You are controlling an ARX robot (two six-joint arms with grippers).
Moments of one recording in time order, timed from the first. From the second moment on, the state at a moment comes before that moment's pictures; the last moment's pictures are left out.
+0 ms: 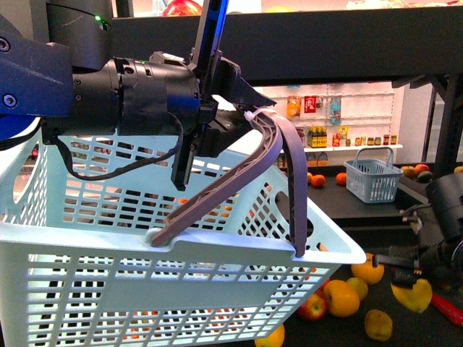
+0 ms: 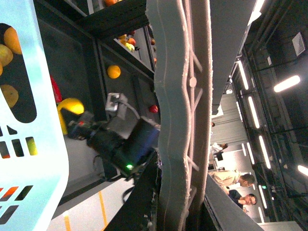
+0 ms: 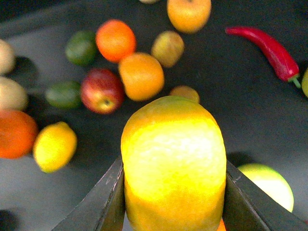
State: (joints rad) left arm -0.36 1.80 1.30 0.46 0.66 -1.11; right arm -0.08 2.18 1.44 0.11 0.00 0.22
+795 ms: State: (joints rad) left arm -0.36 1.80 1.30 0.46 0.66 -1.11; right arm 0.17 1.80 1.34 0.10 -0.27 0.43
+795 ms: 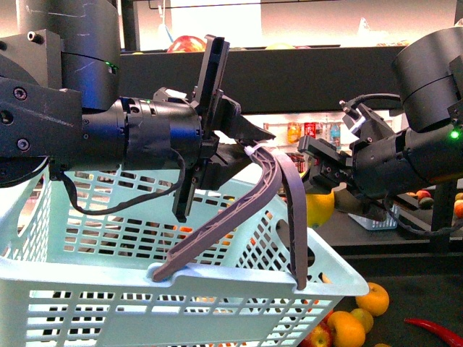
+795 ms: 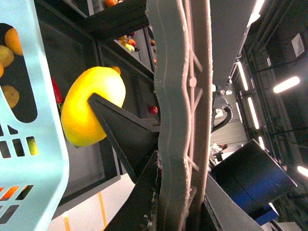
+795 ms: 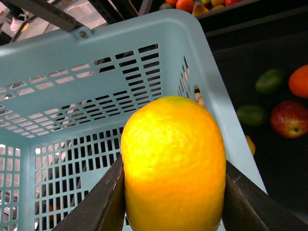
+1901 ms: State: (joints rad) left arm -0.36 1.80 1.30 0.46 0.66 -1.11; right arm 0.14 1.81 1.29 0.25 -0.24 0.43
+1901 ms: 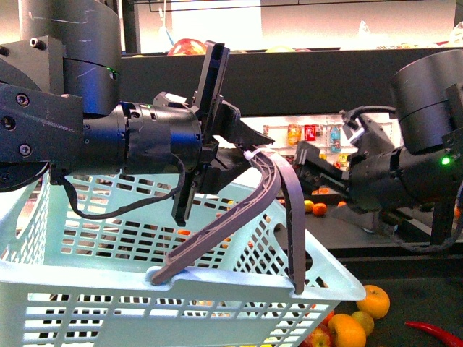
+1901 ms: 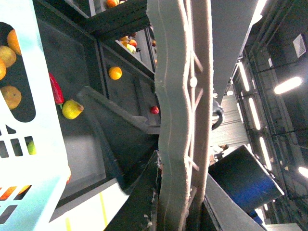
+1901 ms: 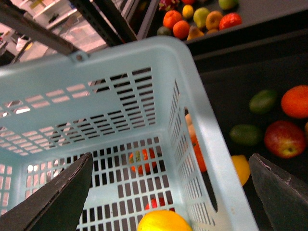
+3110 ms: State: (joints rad) left arm -0.36 1.80 1.30 0.46 0.66 -1.11; right arm 0.07 2.34 1.20 0.45 -0.22 0.28
